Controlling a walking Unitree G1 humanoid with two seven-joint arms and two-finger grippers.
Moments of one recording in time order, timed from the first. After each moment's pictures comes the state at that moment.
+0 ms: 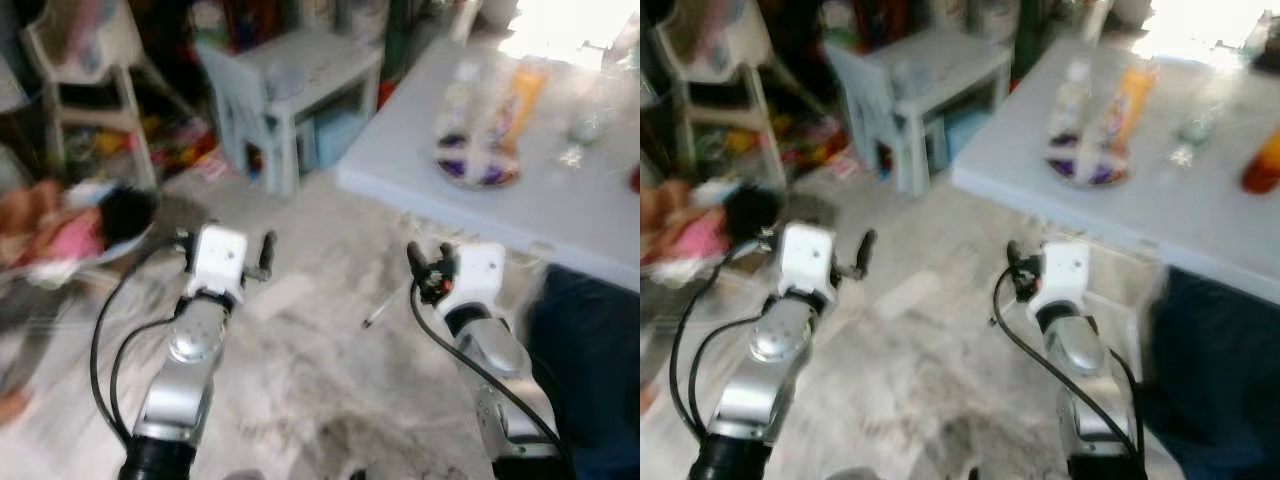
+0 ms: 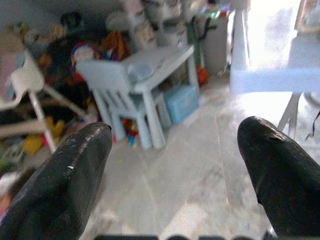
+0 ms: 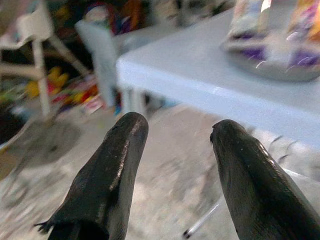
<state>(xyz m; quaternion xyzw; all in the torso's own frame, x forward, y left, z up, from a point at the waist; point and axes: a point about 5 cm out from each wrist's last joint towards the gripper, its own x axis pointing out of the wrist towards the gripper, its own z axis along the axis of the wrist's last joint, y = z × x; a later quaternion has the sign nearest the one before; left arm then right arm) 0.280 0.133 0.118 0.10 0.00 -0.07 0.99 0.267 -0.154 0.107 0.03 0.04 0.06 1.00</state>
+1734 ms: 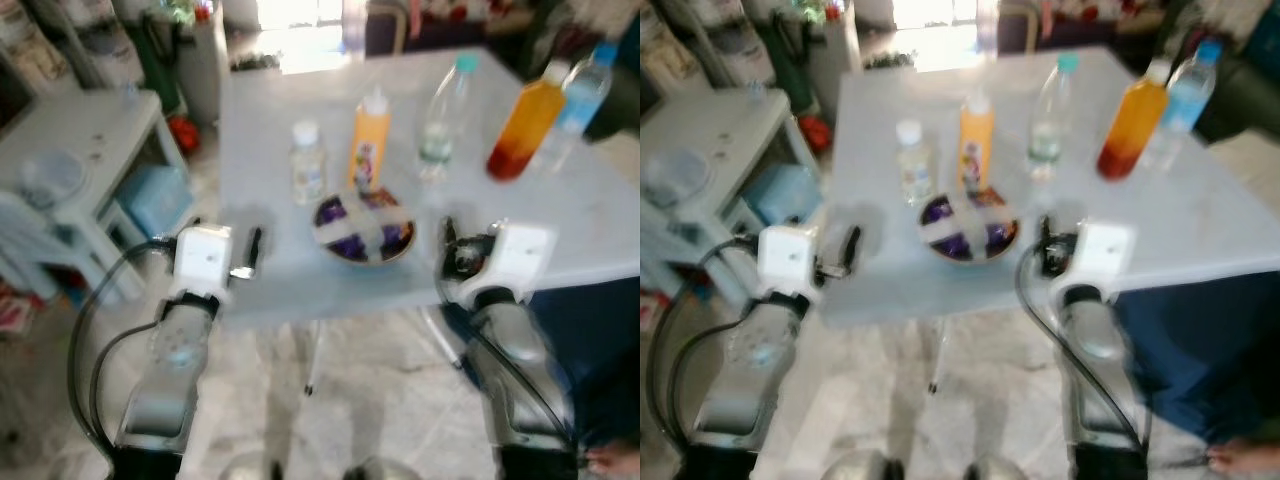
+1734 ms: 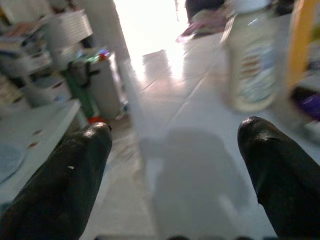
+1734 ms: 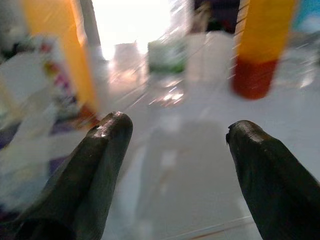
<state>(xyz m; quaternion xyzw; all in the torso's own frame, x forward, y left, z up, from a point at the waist) 0.271 0.147 0.121 0.09 -0.02 -0.05 0.99 0.275 -0.172 0.129 0.02 0.00 -0.04 1.00</state>
